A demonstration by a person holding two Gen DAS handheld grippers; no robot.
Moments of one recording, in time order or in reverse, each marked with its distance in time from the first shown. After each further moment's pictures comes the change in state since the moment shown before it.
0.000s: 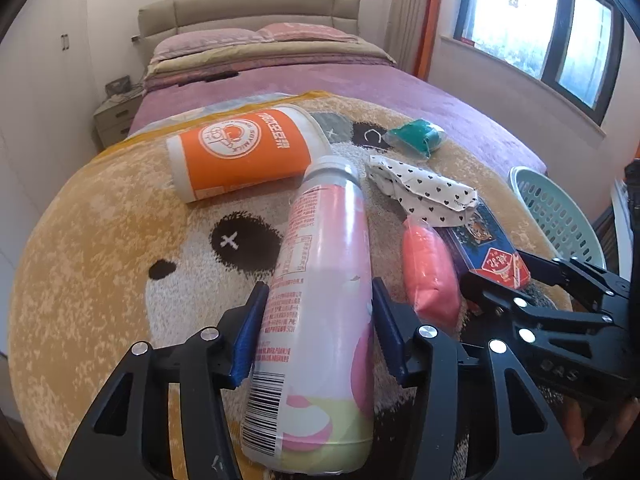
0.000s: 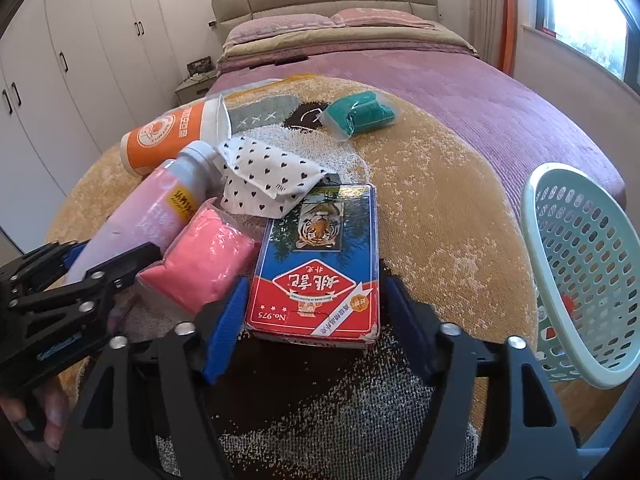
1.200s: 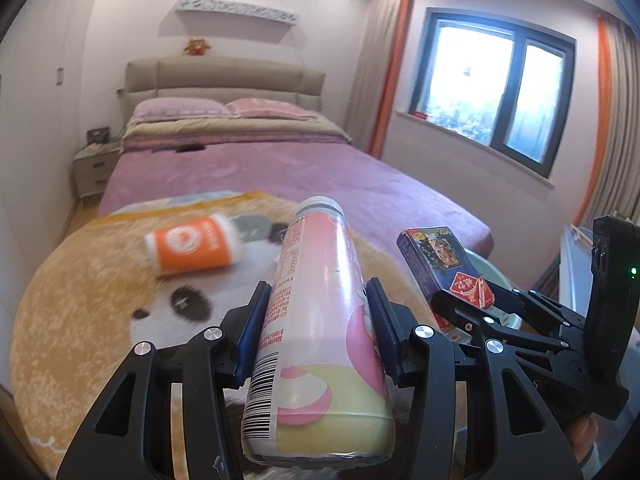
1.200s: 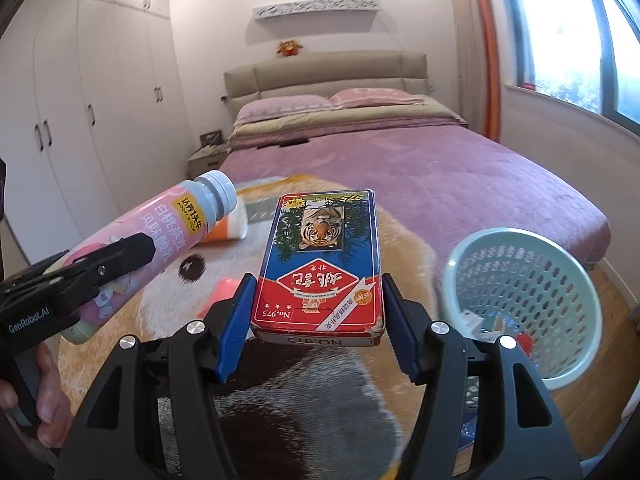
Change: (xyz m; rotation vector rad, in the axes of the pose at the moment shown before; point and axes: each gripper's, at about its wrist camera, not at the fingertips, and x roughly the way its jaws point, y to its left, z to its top) left arm -0.095 -0.061 0.011 0.007 -0.283 -0.171; right arm -0.133 -0.044 -0.014 0.030 -0.313 0.003
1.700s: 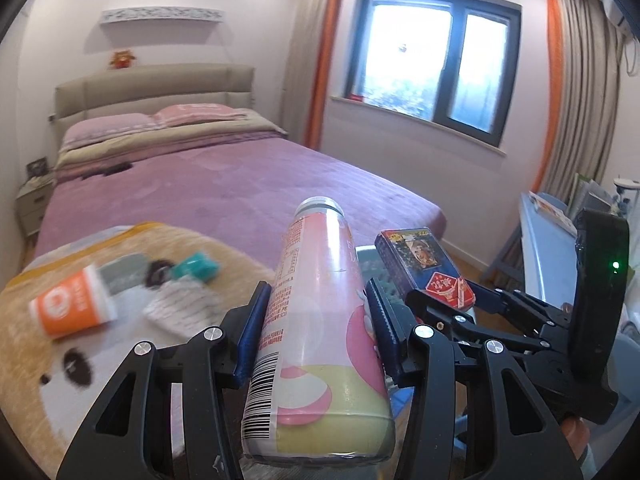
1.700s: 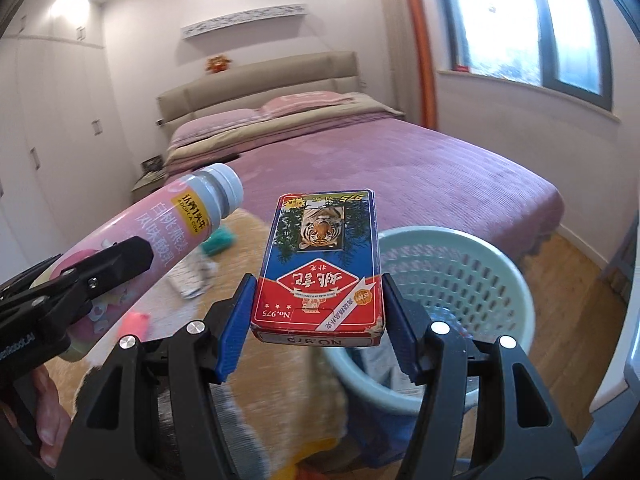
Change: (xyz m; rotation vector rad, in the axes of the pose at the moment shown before) left arm 0.081 -0.110 0.029 0.141 0.042 -0.173; right arm -0.004 -0.129 0.013 0.159 -0.008 -0.180
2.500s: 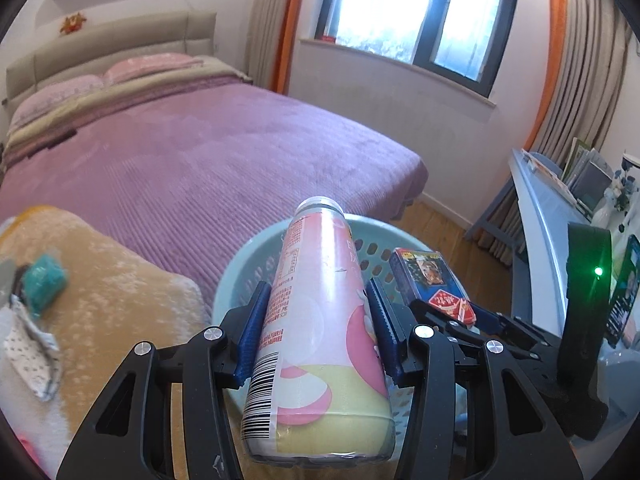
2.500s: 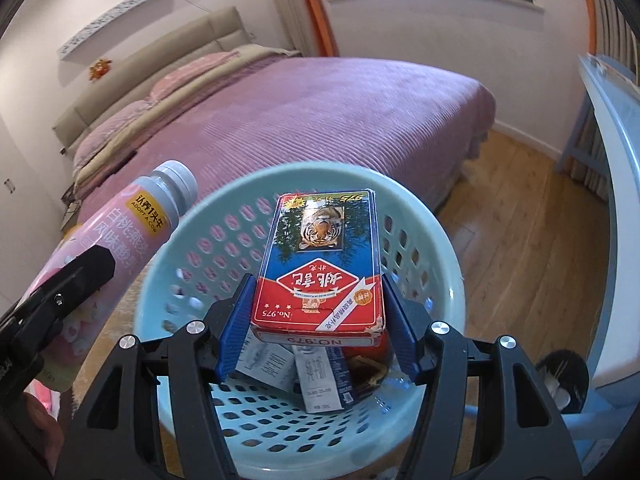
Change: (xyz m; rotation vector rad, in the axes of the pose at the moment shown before) left arm 0.171 -0.058 0.000 0.003 0.214 -0.089; right arm 0.100 -0.142 -0.028 0.301 0.210 -0.198
